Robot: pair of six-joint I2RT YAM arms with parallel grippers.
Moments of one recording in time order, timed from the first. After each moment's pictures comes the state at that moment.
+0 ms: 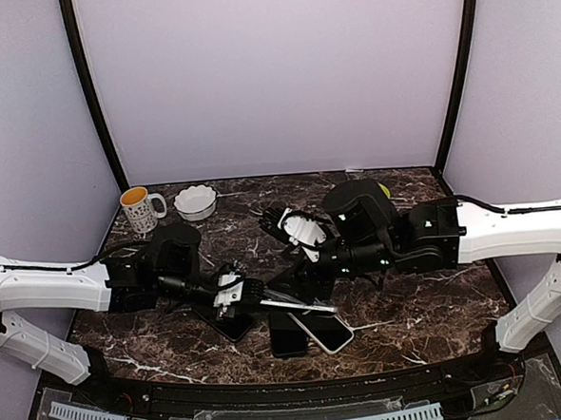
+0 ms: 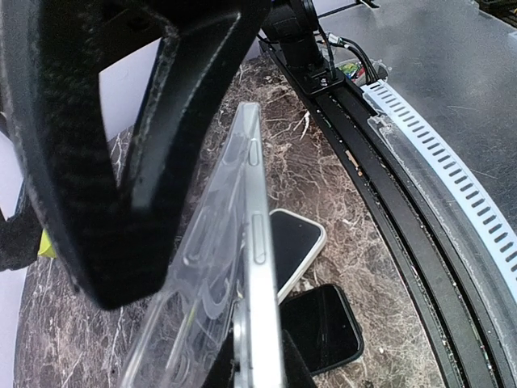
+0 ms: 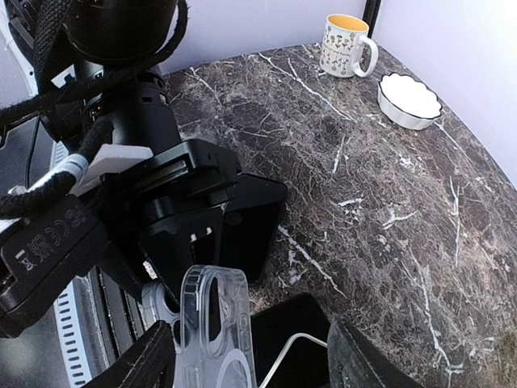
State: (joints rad) left arm -0.98 1.27 0.70 0.04 0.51 0.72; right arm 1.23 1.43 1.18 -0.32 0.02 0.00
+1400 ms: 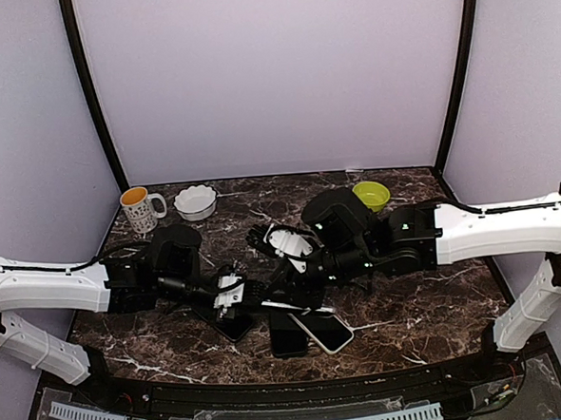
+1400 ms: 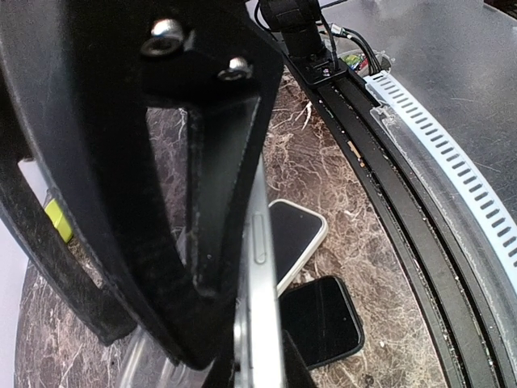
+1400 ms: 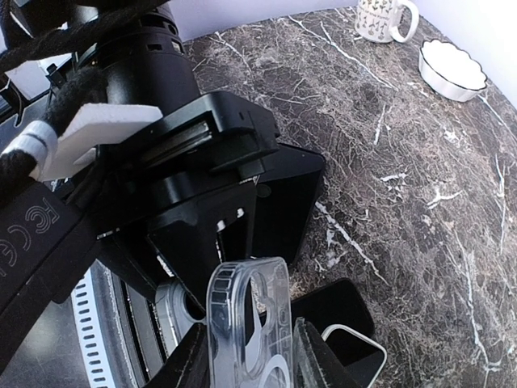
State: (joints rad) left arm -0.98 1.26 0.70 0.02 0.48 0.72; right arm 1.23 1.52 1.22 -0.37 -0.08 0.03
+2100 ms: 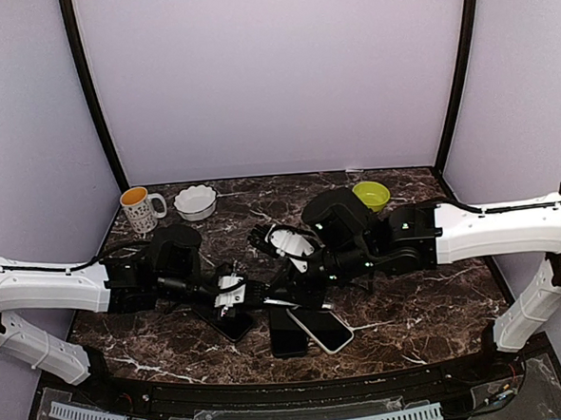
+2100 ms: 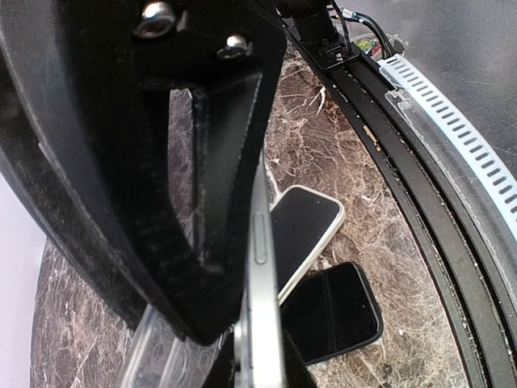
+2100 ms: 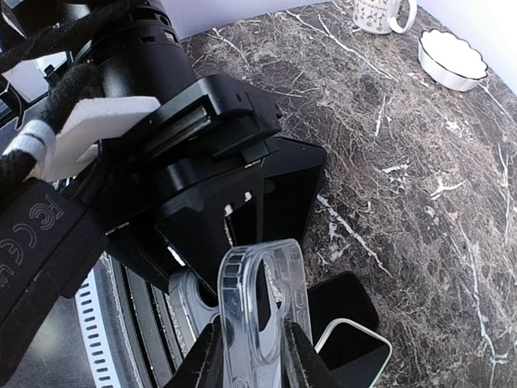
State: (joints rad) left arm -0.98 1.26 0.70 0.02 0.42 0.75; right arm 1.23 1.52 1.22 -0.38 -0.09 0.06
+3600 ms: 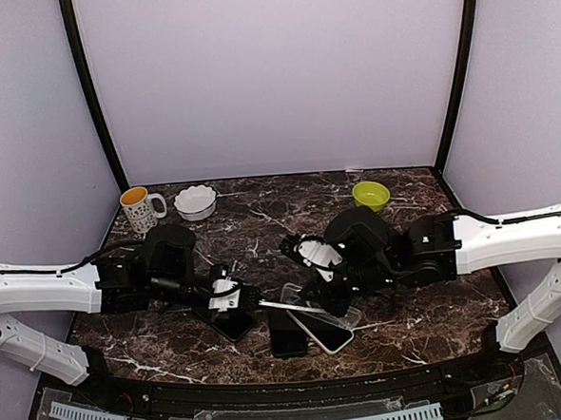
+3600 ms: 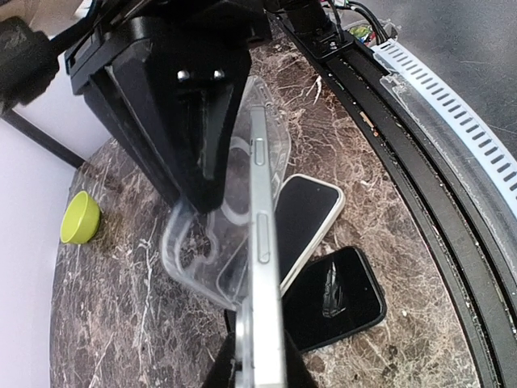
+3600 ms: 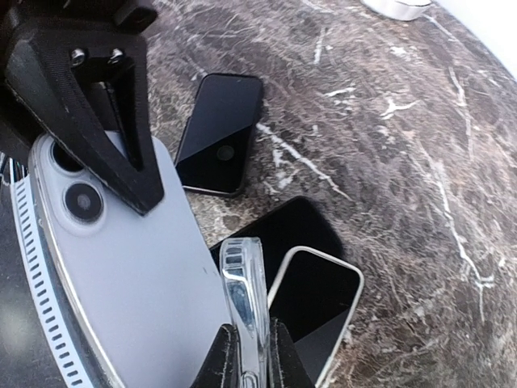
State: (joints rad) left arm -0.99 1.22 0.70 -0.04 0.39 0.82; right arm 1.23 1.43 1.07 -0.43 0.07 0.13
